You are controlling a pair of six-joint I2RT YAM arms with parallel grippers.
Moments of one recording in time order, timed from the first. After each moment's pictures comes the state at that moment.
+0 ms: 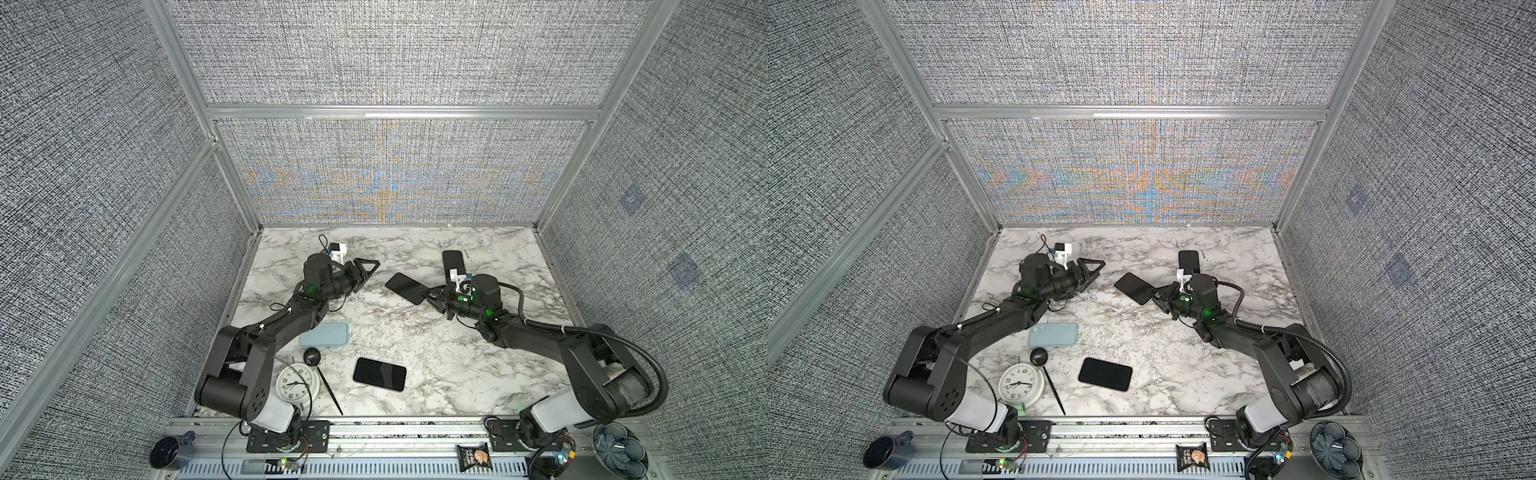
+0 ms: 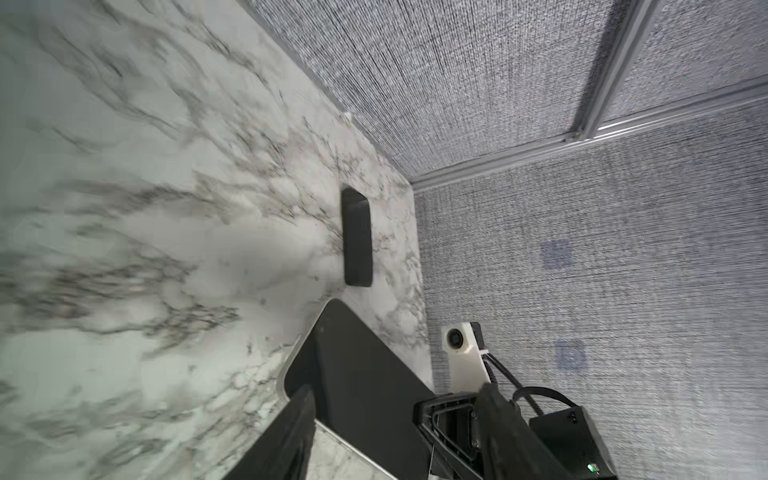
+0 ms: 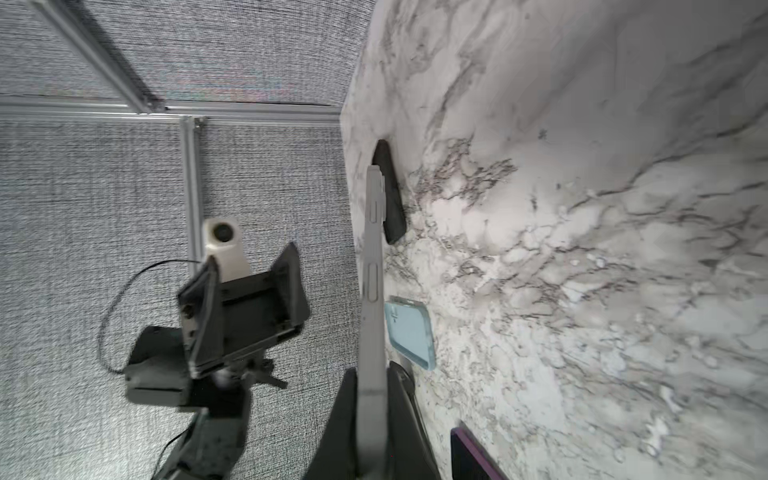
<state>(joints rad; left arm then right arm) -0.31 1.49 0.85 0.28 0.58 -0.97 0.44 1.55 0.65 0.55 -0.56 1.33</state>
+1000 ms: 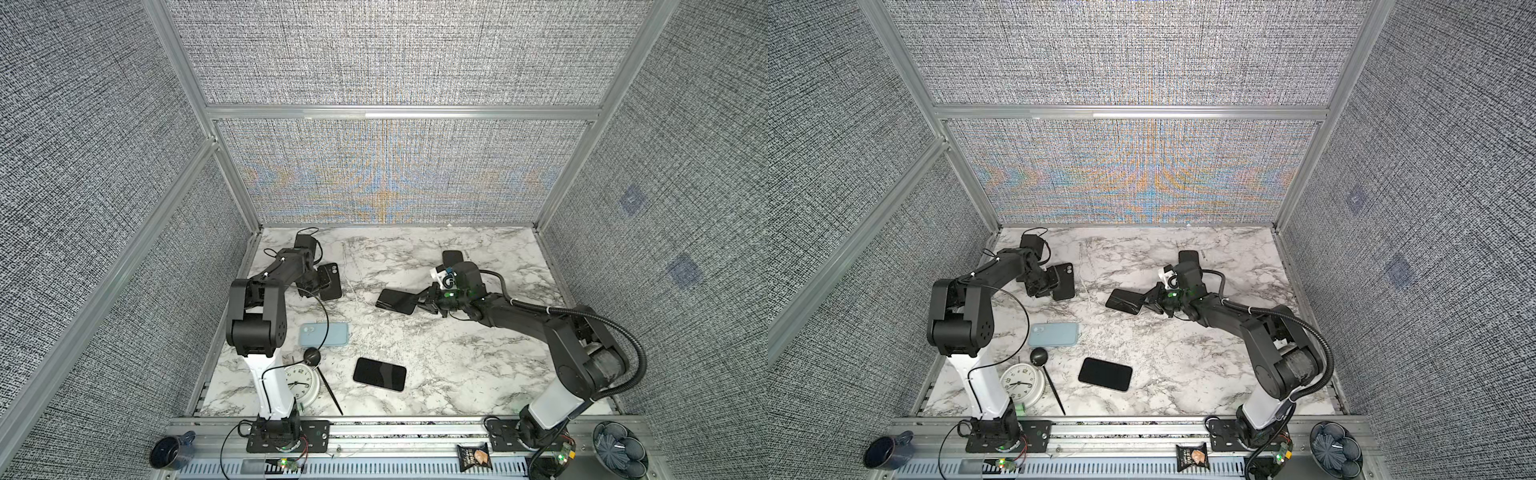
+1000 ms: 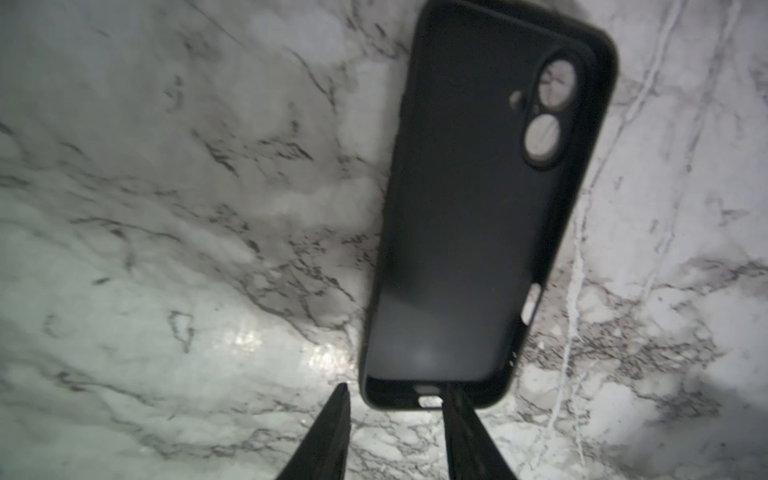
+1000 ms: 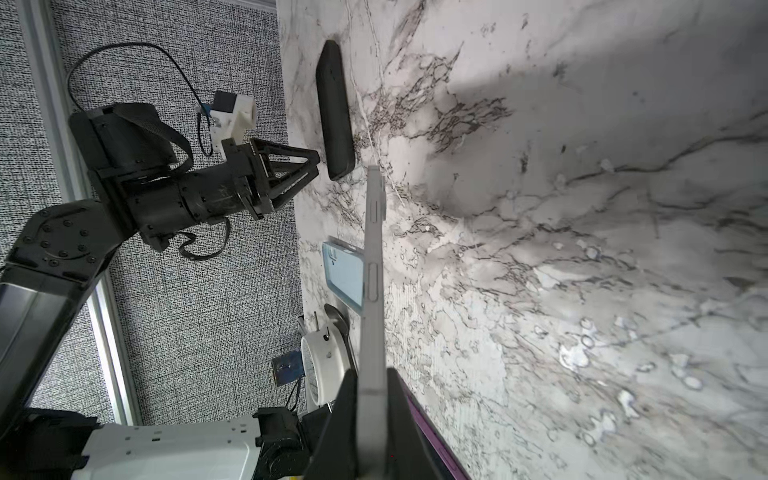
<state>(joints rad) -0.08 1.98 1.41 -0.75 0.11 -0.47 0.46 1.67 0.88 0.16 -0.69 0.99</state>
